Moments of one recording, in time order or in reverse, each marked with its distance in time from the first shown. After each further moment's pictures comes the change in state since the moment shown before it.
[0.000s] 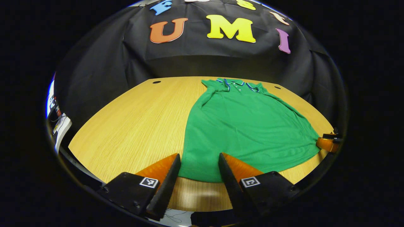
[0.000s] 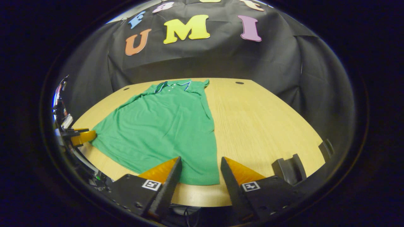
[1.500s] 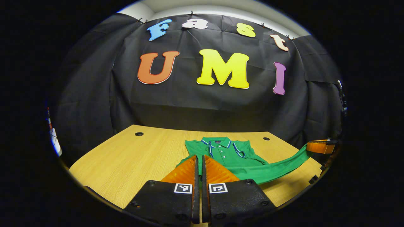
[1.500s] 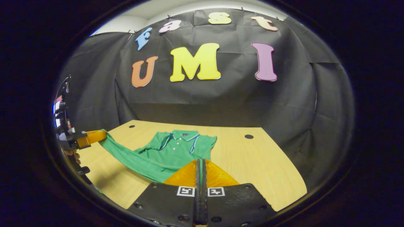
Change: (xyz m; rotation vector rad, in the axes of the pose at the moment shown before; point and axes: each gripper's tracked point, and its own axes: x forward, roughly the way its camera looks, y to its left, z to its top) left arm 0.034 -0.039 0.232 -0.029 -0.394 -0.088; right arm 0.011 0.021 0.239 -0.066 -0.320 0.092
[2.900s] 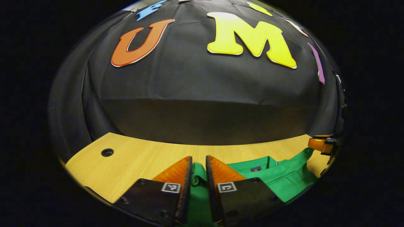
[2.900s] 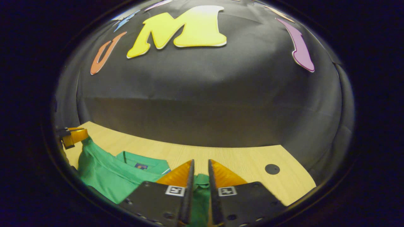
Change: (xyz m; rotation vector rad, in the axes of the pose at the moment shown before) left arm 0.327 0.049 -0.015 0.041 0.089 0.083; right arm 0.364 -0.034 0.033 -0.059 0.052 -0.143
